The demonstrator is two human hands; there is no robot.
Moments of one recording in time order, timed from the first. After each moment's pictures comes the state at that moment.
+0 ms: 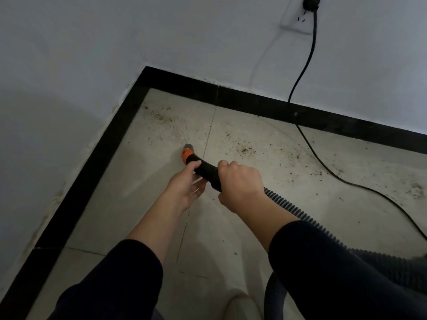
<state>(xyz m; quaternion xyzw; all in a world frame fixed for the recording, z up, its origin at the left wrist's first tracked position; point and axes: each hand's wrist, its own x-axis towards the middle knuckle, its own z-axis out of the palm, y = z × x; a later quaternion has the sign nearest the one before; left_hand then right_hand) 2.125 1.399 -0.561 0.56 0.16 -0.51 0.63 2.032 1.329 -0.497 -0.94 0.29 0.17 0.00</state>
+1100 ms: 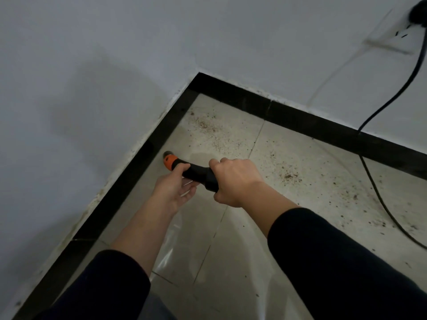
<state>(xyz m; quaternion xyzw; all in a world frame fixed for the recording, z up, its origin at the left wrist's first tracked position) 2.207 1.431 -0.561 0.62 0.26 -0.36 0.64 2.139 1.306 -0.505 -0.98 0.05 0.17 0.04</state>
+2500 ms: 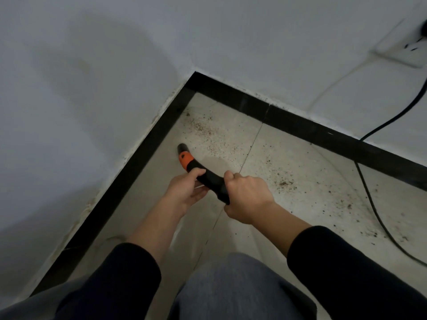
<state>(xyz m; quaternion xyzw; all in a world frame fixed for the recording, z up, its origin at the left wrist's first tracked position) 2.215 1.383 -0.563 0.62 0.24 -0.42 0.62 2.129 1.264 -0.522 -0.98 0.08 0.20 0.05</state>
